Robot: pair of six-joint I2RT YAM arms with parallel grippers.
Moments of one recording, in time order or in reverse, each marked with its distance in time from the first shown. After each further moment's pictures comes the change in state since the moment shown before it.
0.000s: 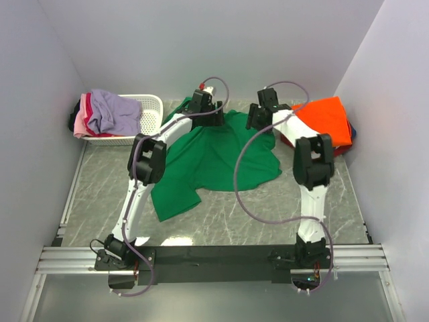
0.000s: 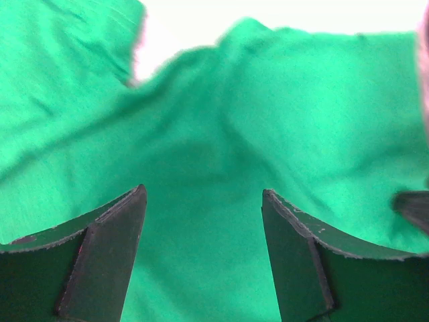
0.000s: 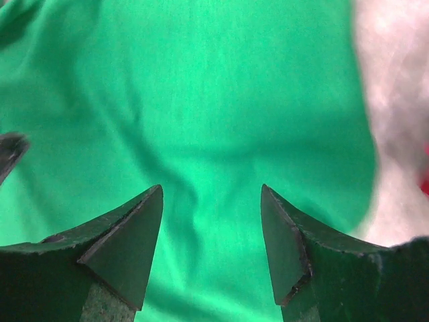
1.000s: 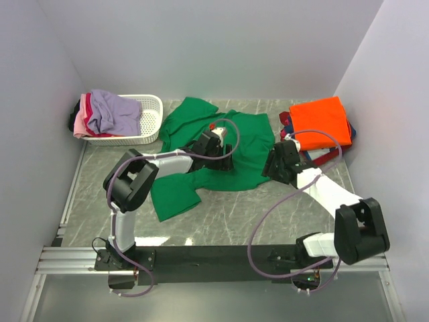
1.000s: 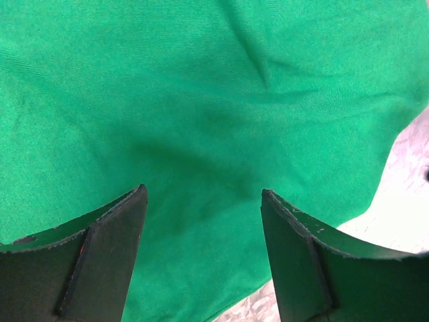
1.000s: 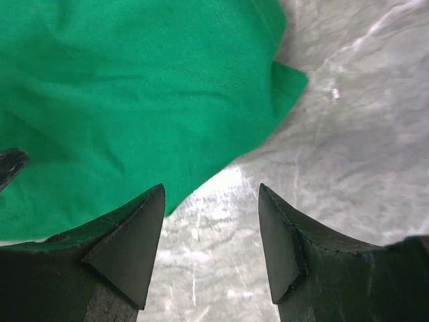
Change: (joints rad) left arm -0.243 -0.528 -0.920 0.302 -0.014 -0.098; right arm 0.061 -0.880 -1.051 0.154 0.114 0.177
